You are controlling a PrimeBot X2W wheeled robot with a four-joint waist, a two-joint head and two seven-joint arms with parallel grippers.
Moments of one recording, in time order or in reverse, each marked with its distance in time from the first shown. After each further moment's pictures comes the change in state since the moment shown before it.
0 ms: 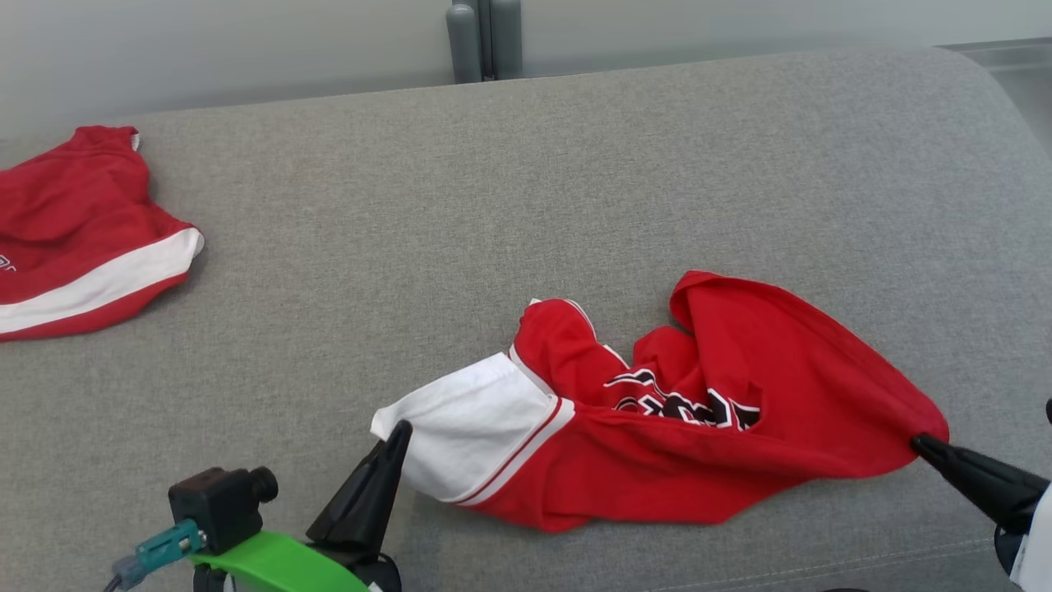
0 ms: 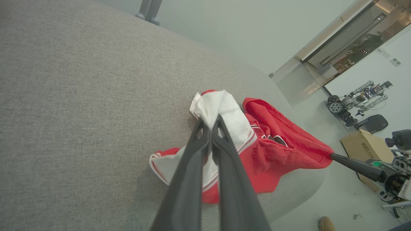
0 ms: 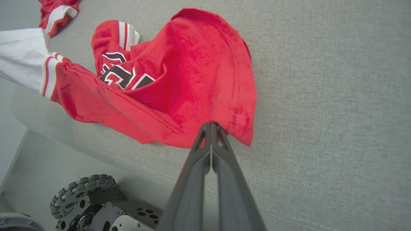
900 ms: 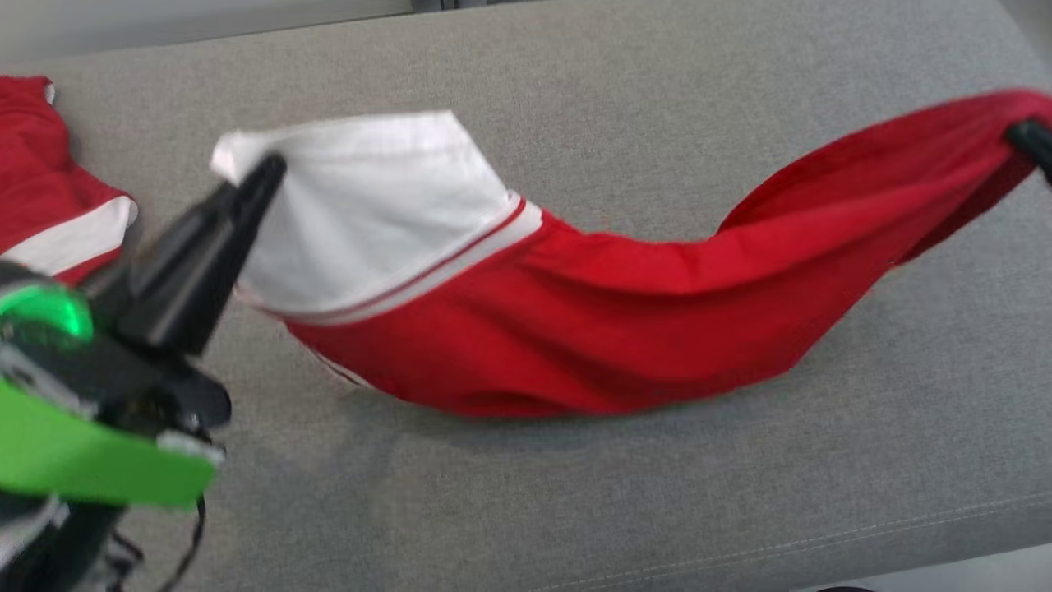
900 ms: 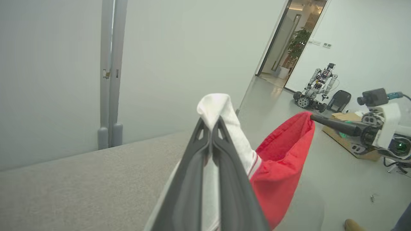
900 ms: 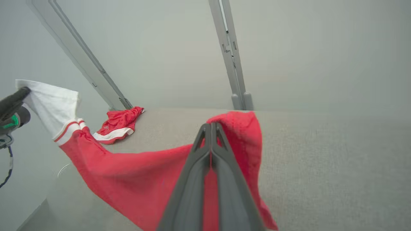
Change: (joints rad) left arm -0.304 0.276 0.245 -0.469 -0.140 0.007 0.217; right arm 0.201 -0.043 -0.806 -0.350 0.068 -0.001 0.063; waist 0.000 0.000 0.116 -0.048
